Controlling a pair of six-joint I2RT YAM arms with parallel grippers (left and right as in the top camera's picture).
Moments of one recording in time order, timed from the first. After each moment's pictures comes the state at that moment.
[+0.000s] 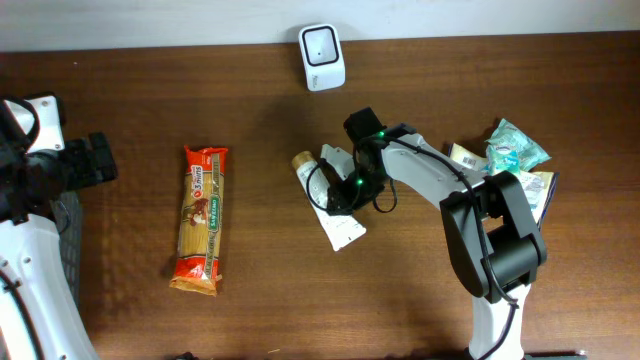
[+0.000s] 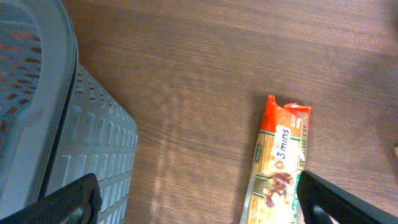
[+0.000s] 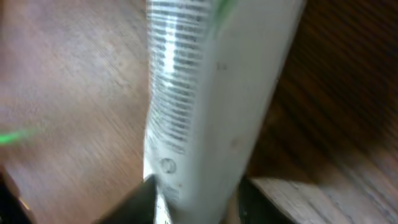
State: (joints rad) left arm 0.44 1.40 1.53 -1.03 0.09 0.18; right arm 0.42 2.10 1.44 -0.82 -0.51 -0.21
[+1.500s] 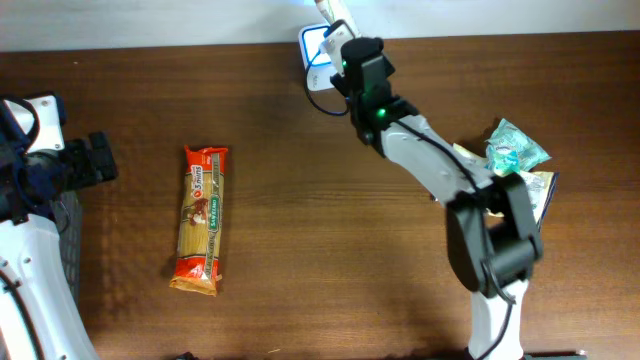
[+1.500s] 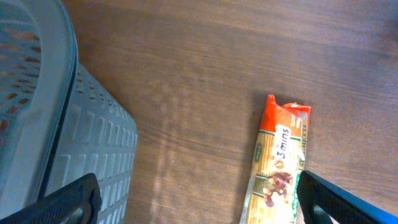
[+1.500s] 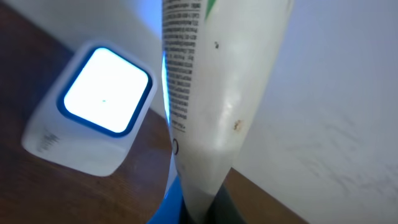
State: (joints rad) left arm 0.44 1.40 1.53 -1.03 0.09 0.18; right arm 0.42 2.14 1.63 0.10 0.40 -0.56
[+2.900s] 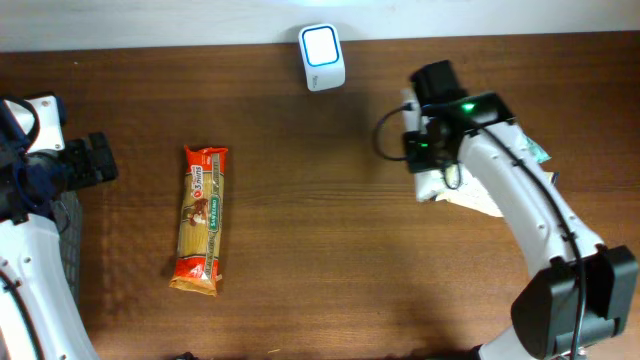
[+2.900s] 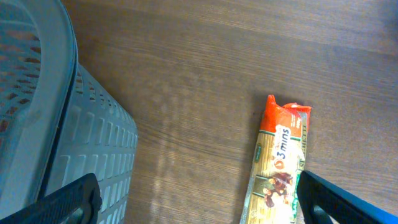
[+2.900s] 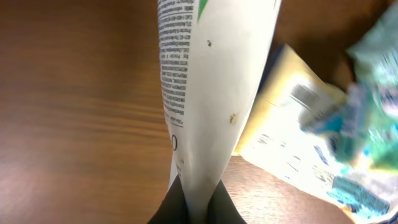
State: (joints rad) left arm 0.44 1.40 1.53 -1.03 0.09 0.18; right arm 0.22 1.74 1.53 -1.09 0.10 0.13
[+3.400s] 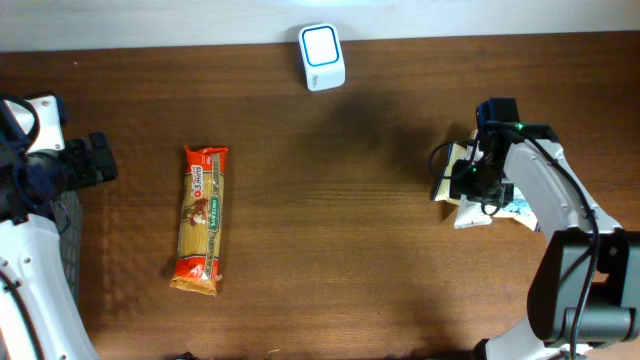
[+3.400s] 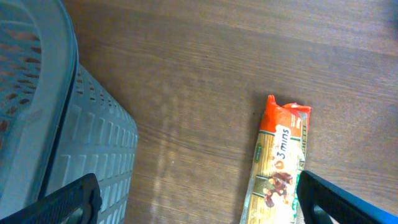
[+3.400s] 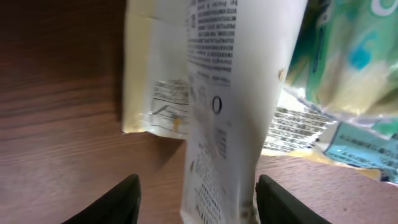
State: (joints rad) left arm 0.44 1.40 1.53 -1.03 0.09 0.18; right arm -0.05 1.76 1.27 -1.02 -0.01 0.19
